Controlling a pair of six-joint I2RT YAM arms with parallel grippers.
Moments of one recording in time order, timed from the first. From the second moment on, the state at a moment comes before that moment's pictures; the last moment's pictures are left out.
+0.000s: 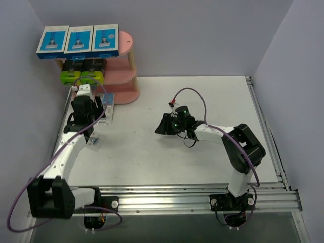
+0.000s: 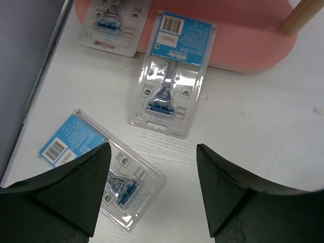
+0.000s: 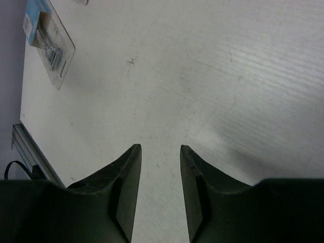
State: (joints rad) left arm -0.07 1.29 0.95 -0.18 -0.27 -0.16; right arm 0.58 1.75 0.91 0.21 -0.35 0.61
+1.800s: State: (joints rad) left arm -0.47 0.63 0.75 -0.27 -0.55 -0.15; right arm 0.81 2.89 2.37 0.36 -0.07 1.15
